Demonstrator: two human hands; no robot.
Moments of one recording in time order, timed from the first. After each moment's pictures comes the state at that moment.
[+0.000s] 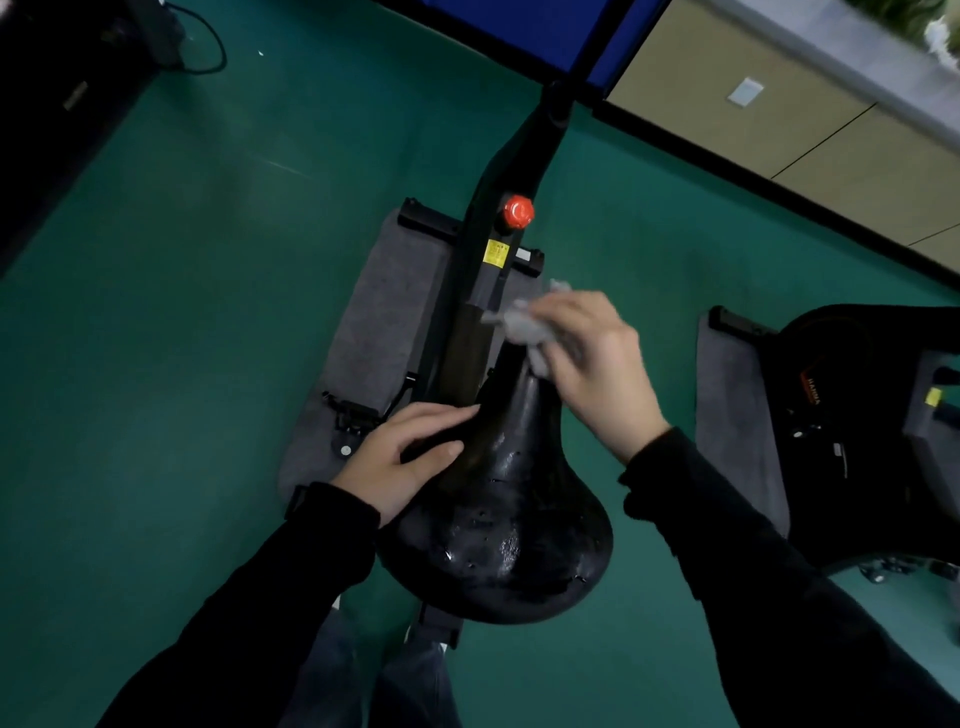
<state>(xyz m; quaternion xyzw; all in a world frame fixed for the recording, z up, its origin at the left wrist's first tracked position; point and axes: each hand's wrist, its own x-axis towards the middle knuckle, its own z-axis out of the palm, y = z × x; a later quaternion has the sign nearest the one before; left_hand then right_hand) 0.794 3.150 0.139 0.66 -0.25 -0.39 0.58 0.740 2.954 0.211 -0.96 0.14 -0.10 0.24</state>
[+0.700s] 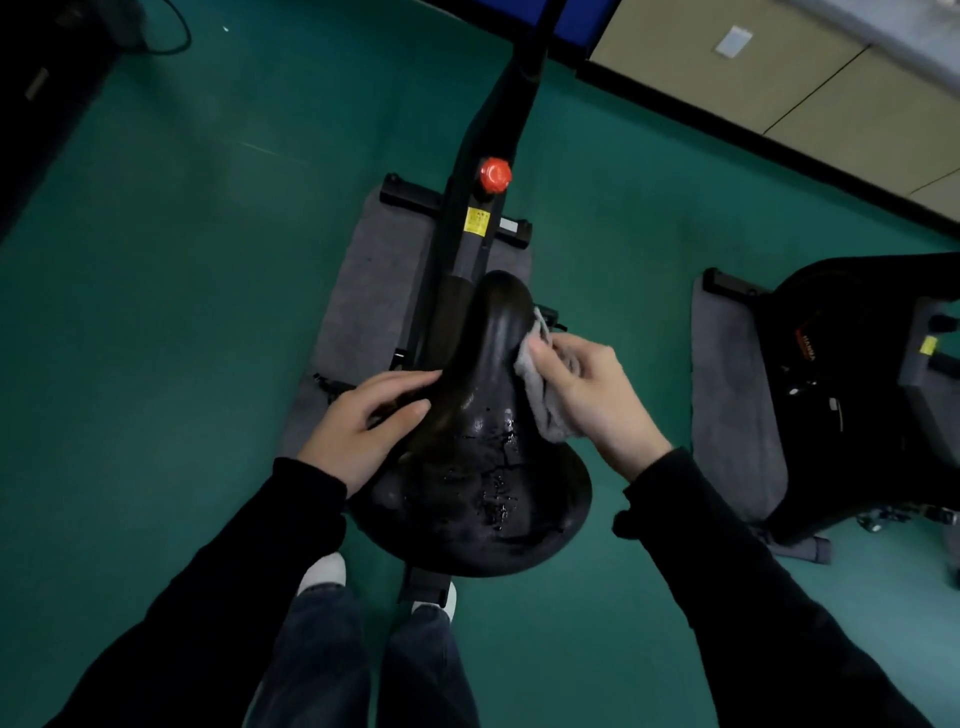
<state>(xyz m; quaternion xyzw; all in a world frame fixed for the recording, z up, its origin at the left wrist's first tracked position) 0.791 3.154 0.133 0.68 -0.24 -0.38 0.57 0.688 2.960 0.191 -0.80 0.38 0.01 0.47</state>
